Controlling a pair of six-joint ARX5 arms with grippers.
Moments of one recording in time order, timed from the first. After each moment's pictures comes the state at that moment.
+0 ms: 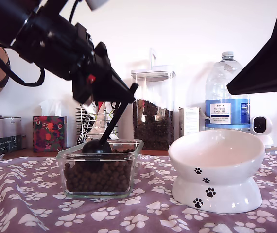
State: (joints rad) left arm -0.78 1.32 0.64 0.27 0.11 0.70; right arm 0.59 0.60 0.30 -0.12 -0.30 0.08
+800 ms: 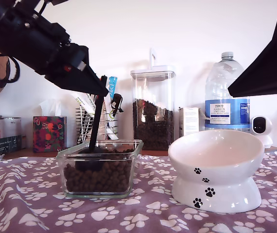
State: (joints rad) left arm -0.64 1.25 0.66 0.11 0.13 0.35; right arm 0.59 0.60 0.30 -0.14 -0.30 0.08
